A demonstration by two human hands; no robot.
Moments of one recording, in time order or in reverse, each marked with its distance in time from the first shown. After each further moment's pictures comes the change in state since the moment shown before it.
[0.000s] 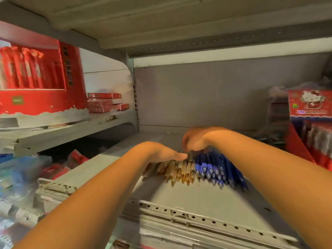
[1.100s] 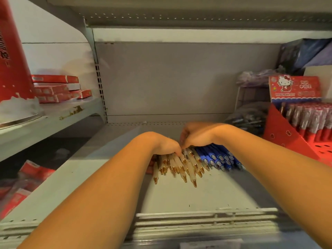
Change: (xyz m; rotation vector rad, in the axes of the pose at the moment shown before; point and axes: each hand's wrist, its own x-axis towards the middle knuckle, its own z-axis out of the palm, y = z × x) left_hand 0.046 -0.017 -0.017 -0.032 -0.193 0.232; right_hand 0.013 -0.009 0.028 0.279 0.089 0.222
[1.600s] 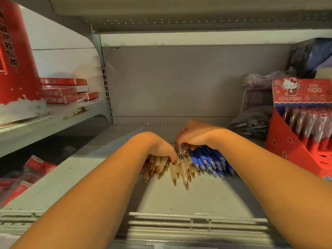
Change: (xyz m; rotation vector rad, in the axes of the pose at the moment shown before) left_hand -0.005 0.020 0.008 0.140 0.021 -0.113; right_hand 0.003 0.013 -0.004 0.281 0.093 -0.043
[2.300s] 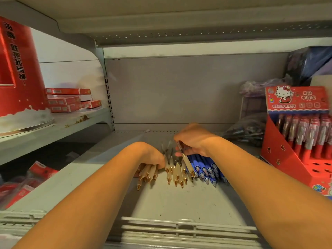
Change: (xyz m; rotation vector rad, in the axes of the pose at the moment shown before) left_hand 0.008 -0.003 0.001 0.067 0.006 -0.055; right_hand -0.006 0.003 -0.001 0.609 0.086 0.113
